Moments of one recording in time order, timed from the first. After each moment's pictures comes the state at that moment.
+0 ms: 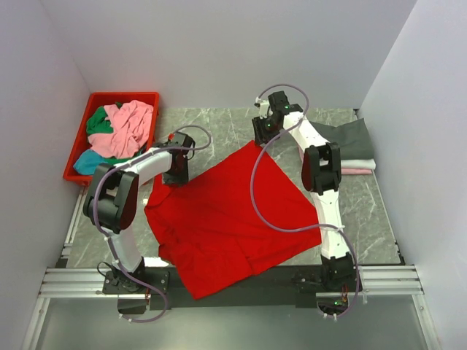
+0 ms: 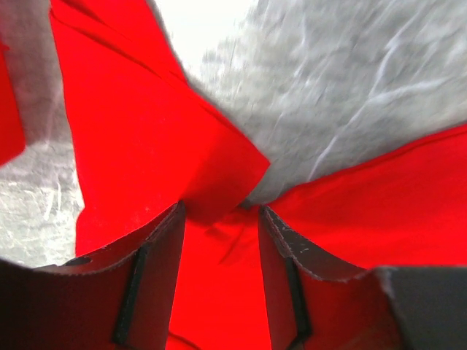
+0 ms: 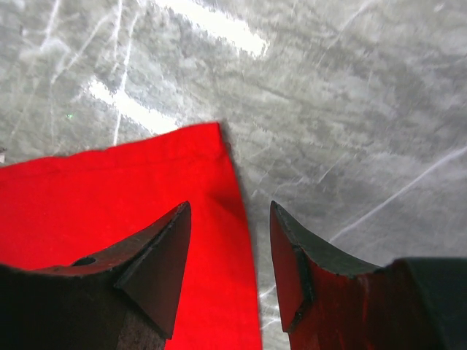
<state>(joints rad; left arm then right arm) -0.36 1.82 1.22 -0.64 -0.29 -0.41 0.25 2.51 2.27 -0.81 -0.31 -0.09</state>
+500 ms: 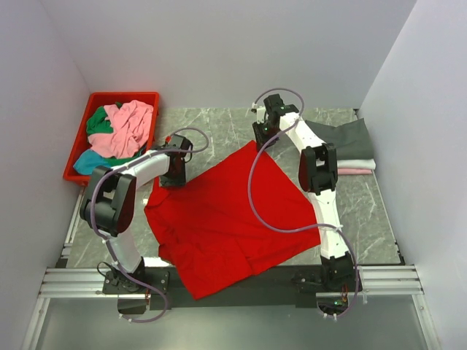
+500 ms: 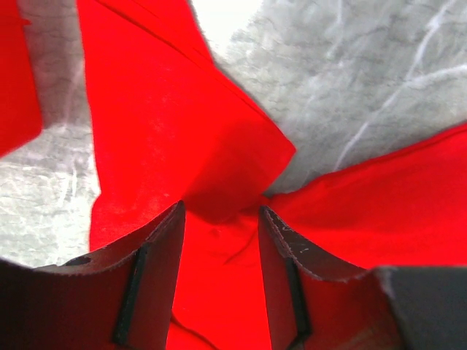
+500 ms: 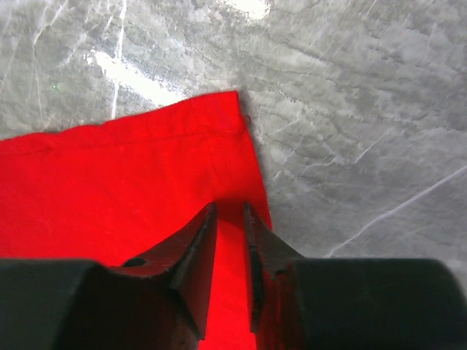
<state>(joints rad) -0.35 1.78 1.16 -0.64 -0.31 -0.41 0.28 2.54 2.31 -0.93 -0.28 -0.09</state>
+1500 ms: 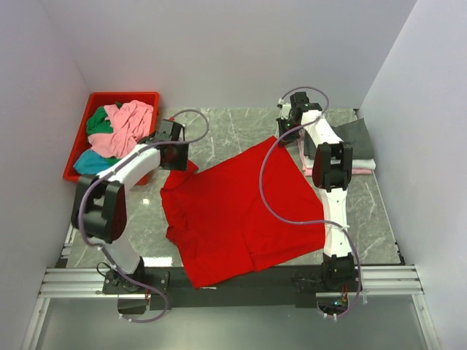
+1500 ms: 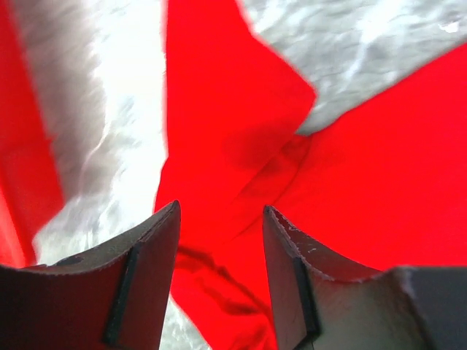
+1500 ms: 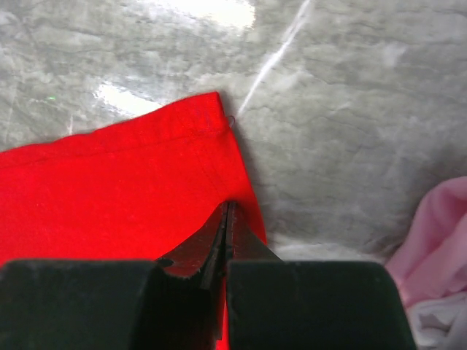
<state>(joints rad) -0.30 1.67 1.22 -0.56 -0.13 -0.23 0.11 2.53 2.29 -0.92 -0.28 -0.08</state>
